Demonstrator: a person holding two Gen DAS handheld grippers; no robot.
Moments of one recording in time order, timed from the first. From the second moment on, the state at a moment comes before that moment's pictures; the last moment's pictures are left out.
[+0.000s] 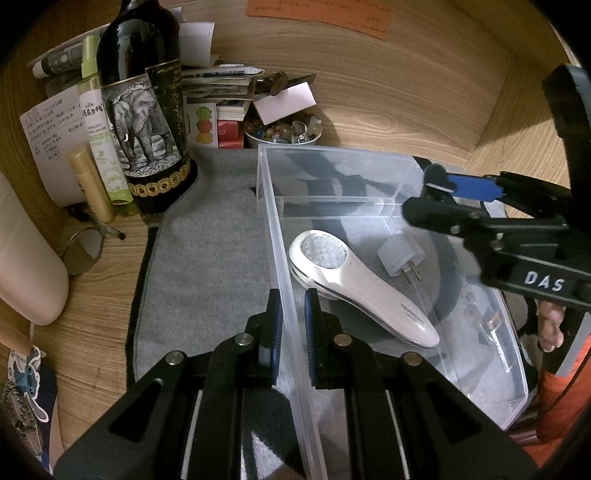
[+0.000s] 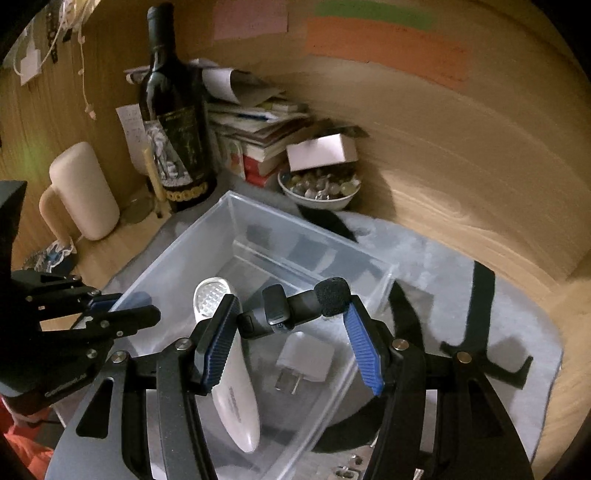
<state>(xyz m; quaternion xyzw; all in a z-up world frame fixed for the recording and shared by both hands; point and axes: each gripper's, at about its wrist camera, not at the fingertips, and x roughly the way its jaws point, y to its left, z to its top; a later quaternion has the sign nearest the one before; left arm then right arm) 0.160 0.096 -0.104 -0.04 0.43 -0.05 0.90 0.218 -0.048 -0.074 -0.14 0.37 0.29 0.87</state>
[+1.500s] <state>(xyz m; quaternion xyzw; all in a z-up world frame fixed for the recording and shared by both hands) 0.159 0.097 -0.105 -0.04 0.43 -0.05 0.90 0.186 -0.234 -0.124 0.00 0.47 0.06 0.88</state>
